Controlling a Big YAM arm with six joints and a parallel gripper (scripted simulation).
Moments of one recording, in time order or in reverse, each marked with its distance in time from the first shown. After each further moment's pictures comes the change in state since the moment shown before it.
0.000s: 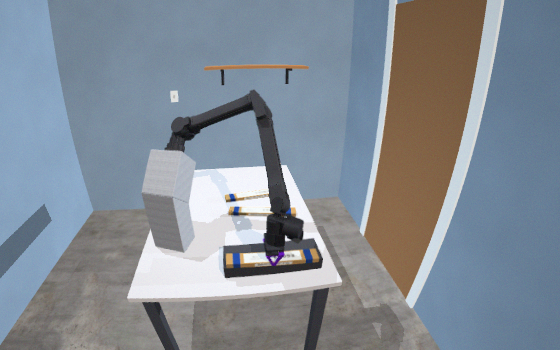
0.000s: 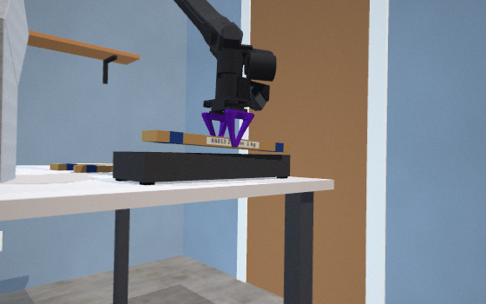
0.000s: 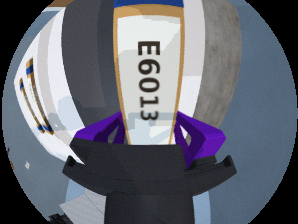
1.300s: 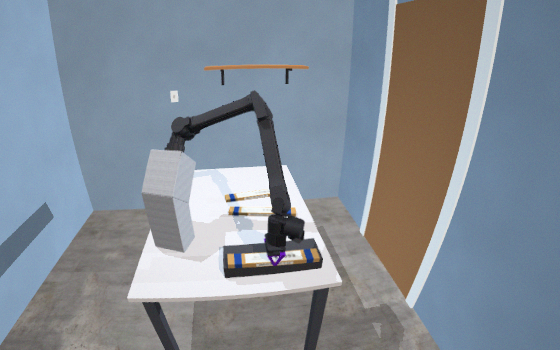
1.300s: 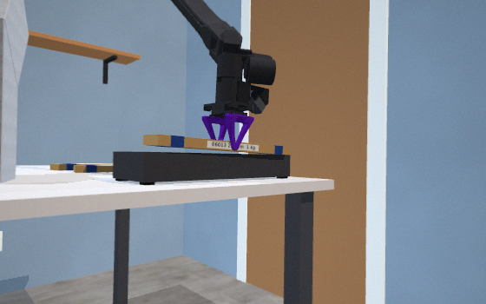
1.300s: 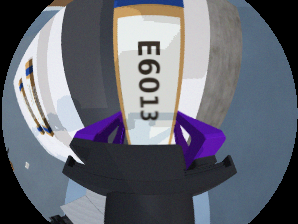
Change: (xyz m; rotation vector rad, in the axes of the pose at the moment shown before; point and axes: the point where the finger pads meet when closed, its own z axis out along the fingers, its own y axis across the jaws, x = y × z) arm -0.006 0.006 0.007 0.001 -0.001 -0.007
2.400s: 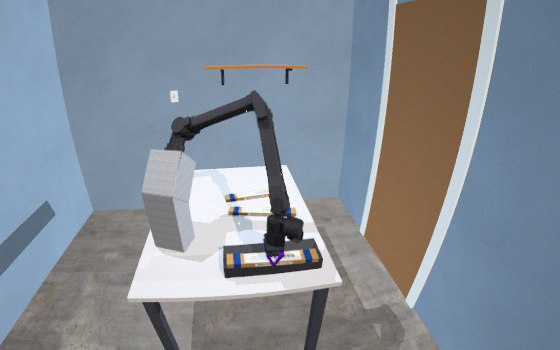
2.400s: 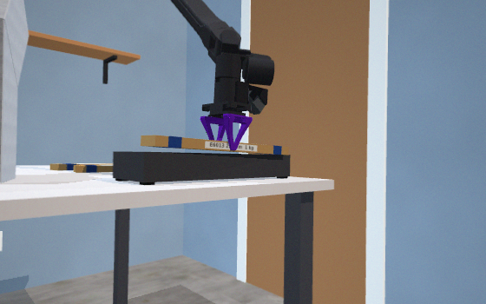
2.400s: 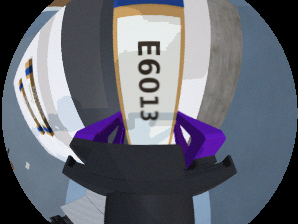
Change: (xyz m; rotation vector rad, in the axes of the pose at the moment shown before) arm 0.004 0.001 0.001 -0.001 0.002 0.006
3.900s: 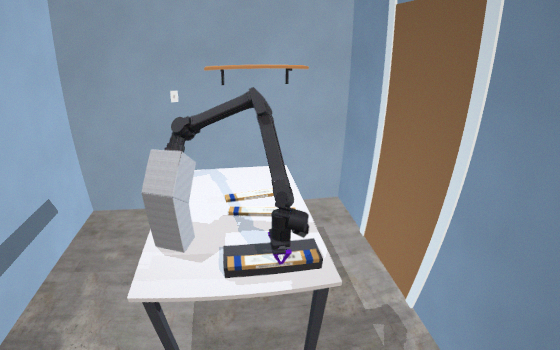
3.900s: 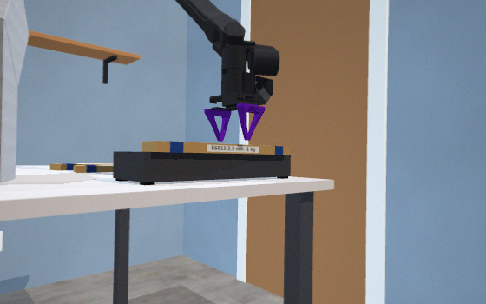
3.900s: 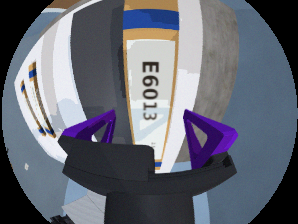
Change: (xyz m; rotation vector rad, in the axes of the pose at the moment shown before) arm -0.023 -0.002 -0.022 0.019 -0.036 -0.014
